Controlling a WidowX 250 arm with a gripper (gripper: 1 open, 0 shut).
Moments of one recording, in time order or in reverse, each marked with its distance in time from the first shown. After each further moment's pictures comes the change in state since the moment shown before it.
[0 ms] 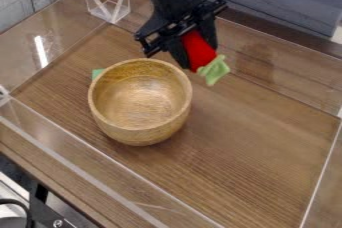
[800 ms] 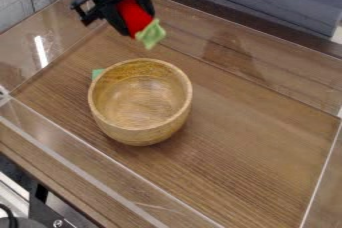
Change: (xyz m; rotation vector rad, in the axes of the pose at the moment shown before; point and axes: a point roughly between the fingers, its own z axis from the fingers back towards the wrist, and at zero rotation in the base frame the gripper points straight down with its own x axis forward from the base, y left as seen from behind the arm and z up) arm 0.071 0.037 0.045 -0.041 -0.053 0.069
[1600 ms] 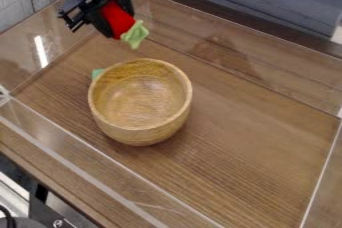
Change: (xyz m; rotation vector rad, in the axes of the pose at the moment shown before) arm 0.022 0.017 -0.011 0.013 -0.163 0.170
